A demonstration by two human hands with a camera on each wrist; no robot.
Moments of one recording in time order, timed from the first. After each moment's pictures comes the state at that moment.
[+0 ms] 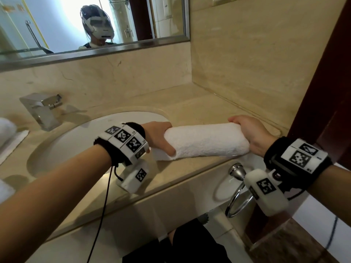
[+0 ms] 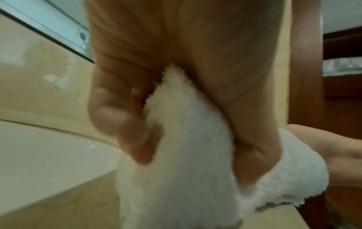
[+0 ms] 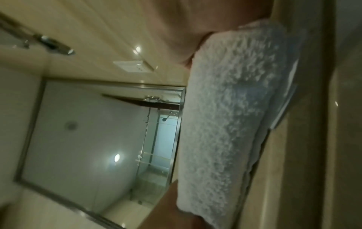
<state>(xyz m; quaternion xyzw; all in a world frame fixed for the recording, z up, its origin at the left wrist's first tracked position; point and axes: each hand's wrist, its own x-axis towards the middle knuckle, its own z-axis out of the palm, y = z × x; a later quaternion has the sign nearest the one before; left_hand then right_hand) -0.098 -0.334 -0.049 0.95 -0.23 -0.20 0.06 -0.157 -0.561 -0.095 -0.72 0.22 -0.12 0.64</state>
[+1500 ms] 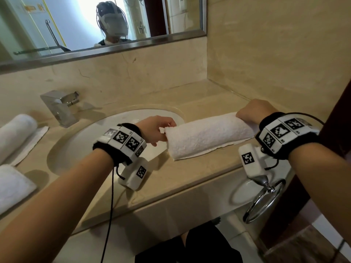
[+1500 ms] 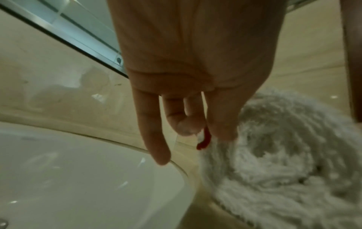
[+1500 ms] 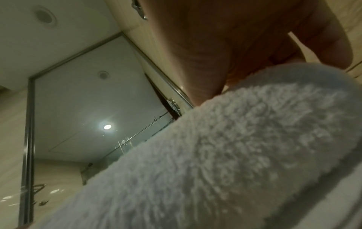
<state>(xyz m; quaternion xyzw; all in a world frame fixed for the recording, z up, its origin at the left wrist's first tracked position) -0.064 -0.288 -0.059 0.93 -0.27 -0.15 0.19 -0.100 -0.551 -0.062 -0.94 0.28 -0.01 0.21</state>
